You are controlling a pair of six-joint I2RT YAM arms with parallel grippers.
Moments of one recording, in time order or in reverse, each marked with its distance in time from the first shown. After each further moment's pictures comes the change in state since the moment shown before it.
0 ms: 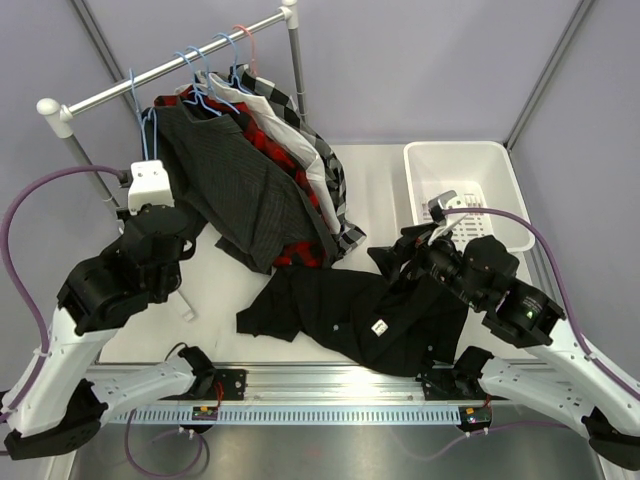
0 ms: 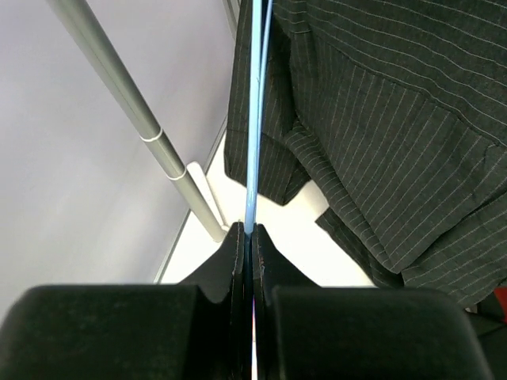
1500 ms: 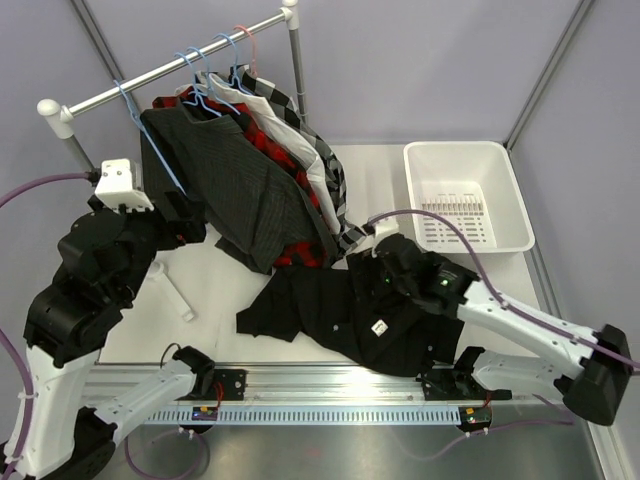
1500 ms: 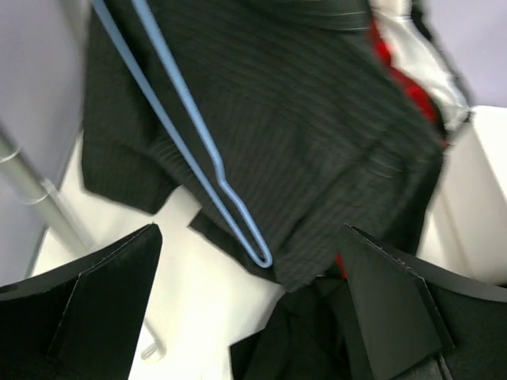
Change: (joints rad) left arm 0.264 -0.087 0.026 0.140 0.632 -0.018; right arm 0.025 0.333 -0.106 -0.107 0.038 0.131
